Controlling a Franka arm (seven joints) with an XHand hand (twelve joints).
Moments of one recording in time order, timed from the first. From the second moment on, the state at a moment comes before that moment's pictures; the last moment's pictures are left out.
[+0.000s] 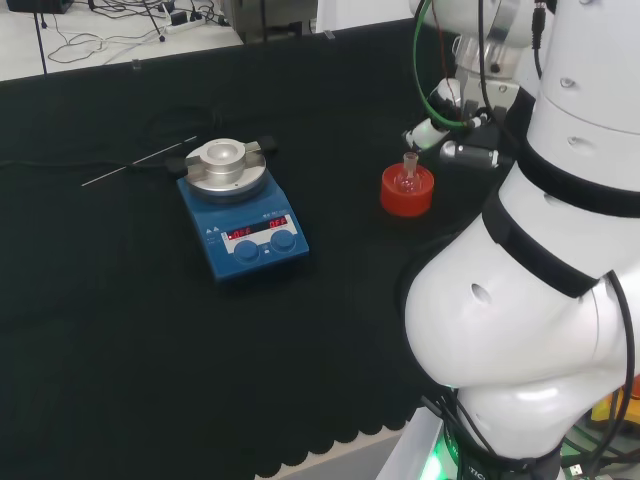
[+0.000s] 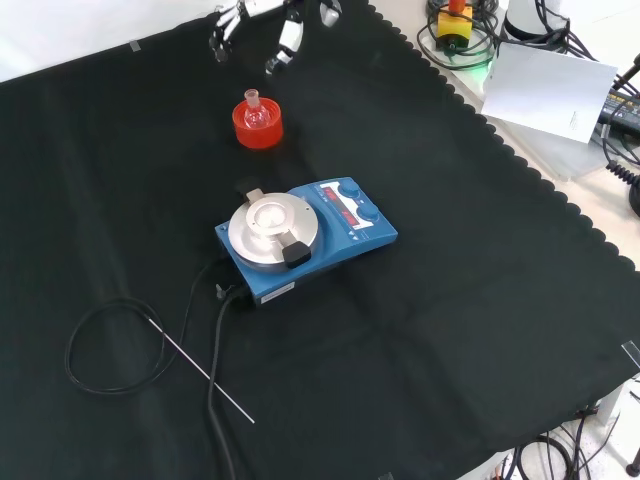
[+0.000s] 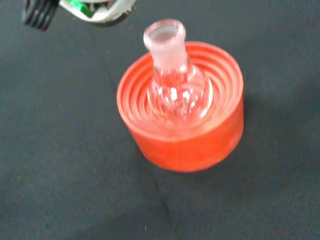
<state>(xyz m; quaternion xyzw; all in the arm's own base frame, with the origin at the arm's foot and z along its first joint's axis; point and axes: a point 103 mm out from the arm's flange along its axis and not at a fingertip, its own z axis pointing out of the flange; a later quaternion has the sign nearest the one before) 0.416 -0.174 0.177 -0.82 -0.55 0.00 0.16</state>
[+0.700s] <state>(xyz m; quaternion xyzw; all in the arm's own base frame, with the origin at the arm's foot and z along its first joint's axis) 0.421 -0.169 0.137 -0.81 -0.56 0.00 0.16</state>
